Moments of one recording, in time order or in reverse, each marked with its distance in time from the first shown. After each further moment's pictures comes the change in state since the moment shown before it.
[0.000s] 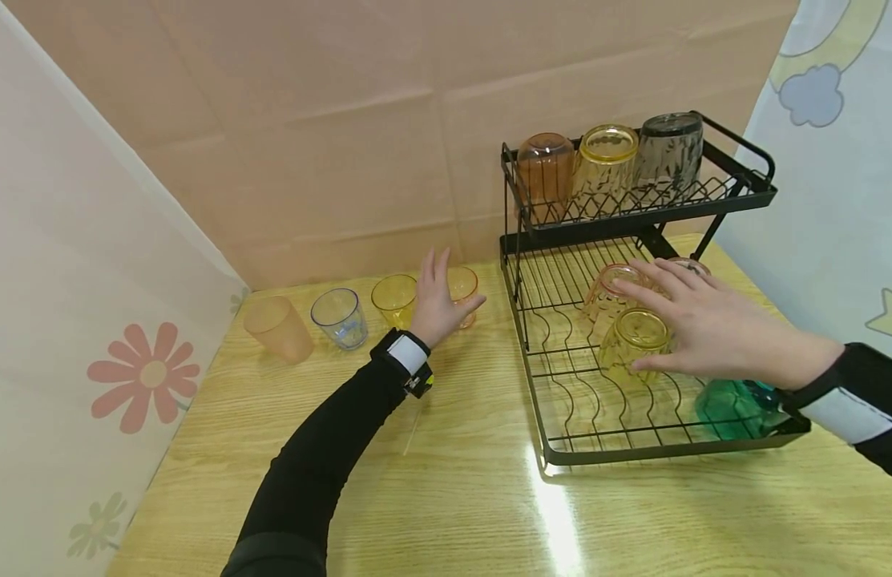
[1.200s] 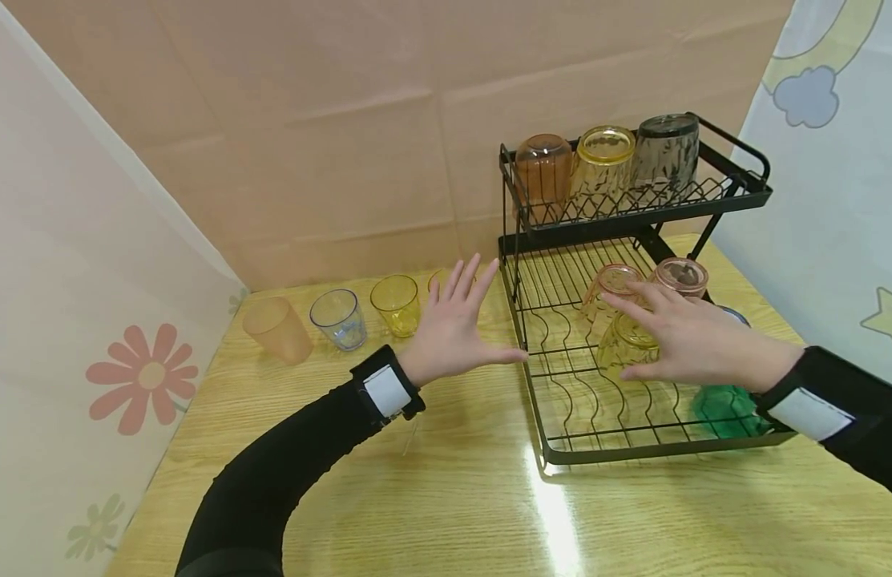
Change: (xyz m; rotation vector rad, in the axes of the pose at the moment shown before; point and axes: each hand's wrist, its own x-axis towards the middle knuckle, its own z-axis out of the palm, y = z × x) left_hand -0.049 0.075 -0.048 0.225 -0.241 0.257; right_hand 0.004 -0.011 0.009 0.039 -0.149 0.073
